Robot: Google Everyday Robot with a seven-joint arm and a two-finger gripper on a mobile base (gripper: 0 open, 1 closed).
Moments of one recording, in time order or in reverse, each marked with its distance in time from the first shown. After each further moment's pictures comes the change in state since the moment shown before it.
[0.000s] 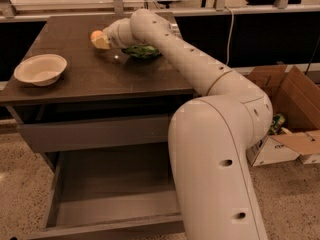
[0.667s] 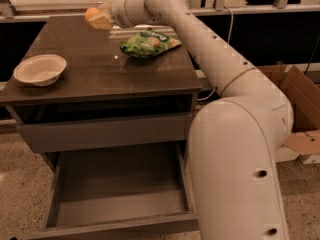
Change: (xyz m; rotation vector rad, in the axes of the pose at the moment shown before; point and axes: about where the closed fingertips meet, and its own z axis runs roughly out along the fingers) arm -0.076 0.006 -0.070 -0.093 -0.118 -0.124
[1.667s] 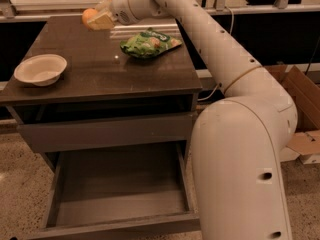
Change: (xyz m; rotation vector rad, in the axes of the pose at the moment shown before) arm -0.013 0.021 -0.025 -0.117 0.017 -0.069
